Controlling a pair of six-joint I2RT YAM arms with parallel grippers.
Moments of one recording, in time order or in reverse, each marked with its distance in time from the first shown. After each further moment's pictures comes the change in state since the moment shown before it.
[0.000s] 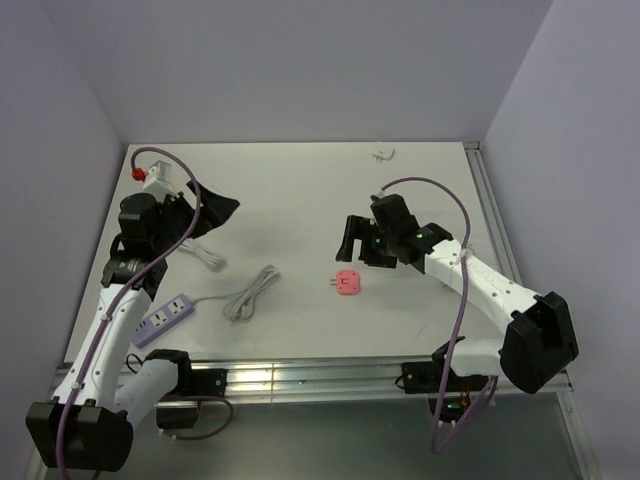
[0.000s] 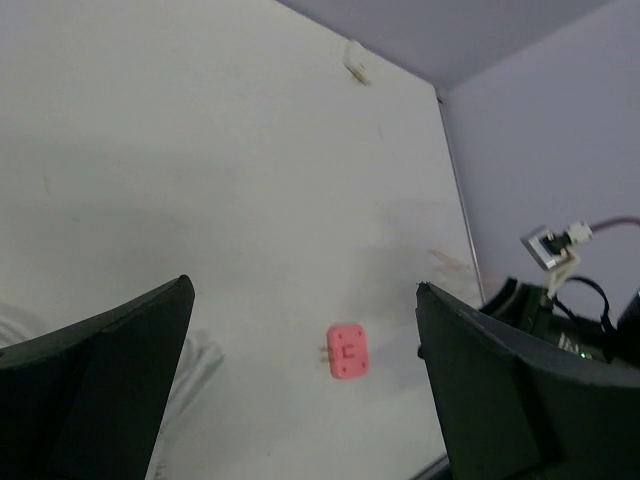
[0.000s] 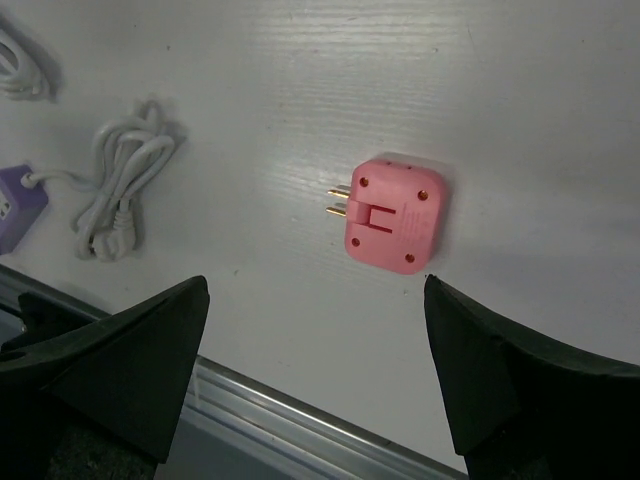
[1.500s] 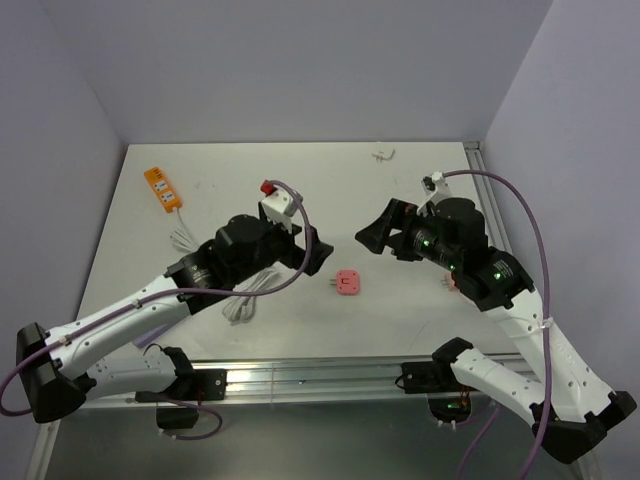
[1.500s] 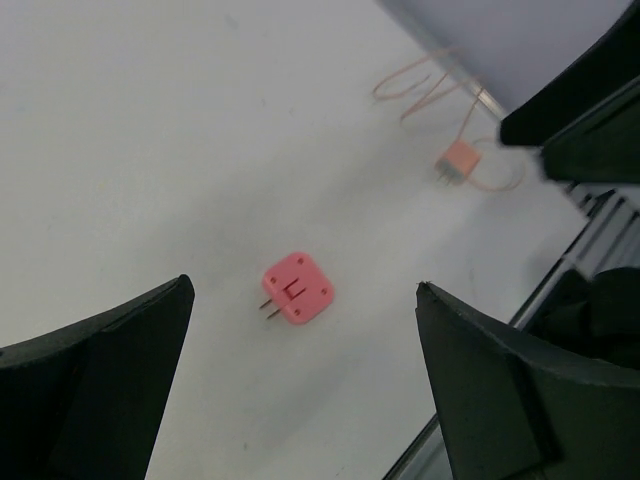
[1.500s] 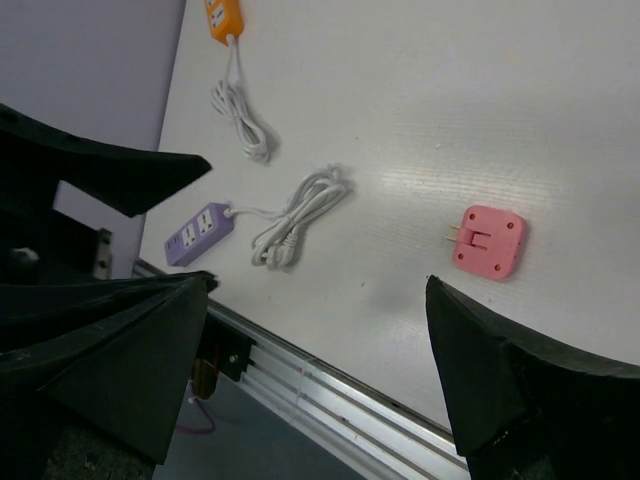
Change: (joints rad) left arm -0.880 0.189 0.095 0.072 -0.464 0.345; right arm 0.006 -0.442 0.130 -0.122 0.001 0.066
